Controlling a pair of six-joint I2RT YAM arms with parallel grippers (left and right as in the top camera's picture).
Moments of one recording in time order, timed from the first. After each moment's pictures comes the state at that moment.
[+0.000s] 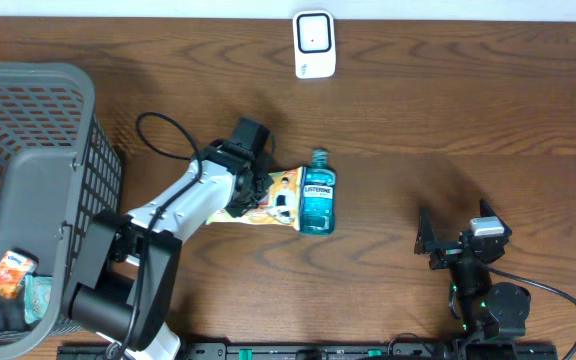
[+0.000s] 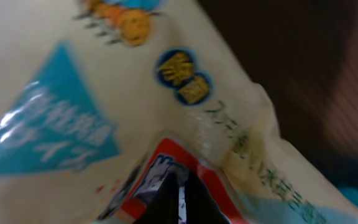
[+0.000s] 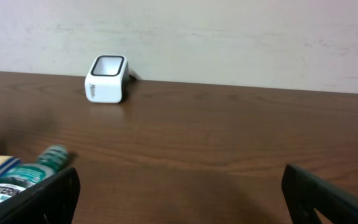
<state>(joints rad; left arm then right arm) -0.42 1.77 1.03 -0.60 0.06 -1.13 0.00 0.01 0.01 -0.06 -0.11 -0.01</state>
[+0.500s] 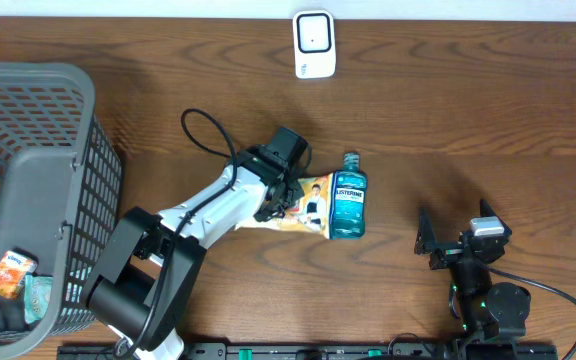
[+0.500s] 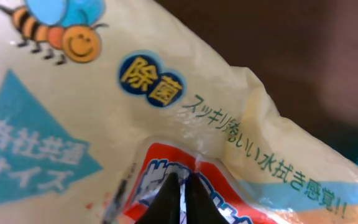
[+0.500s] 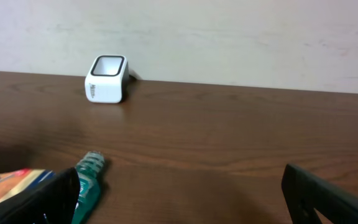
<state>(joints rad) -0.57 1.81 1.09 -0.63 0.05 -1.08 0.00 0.01 0.01 -0.06 -0.11 -0.01</state>
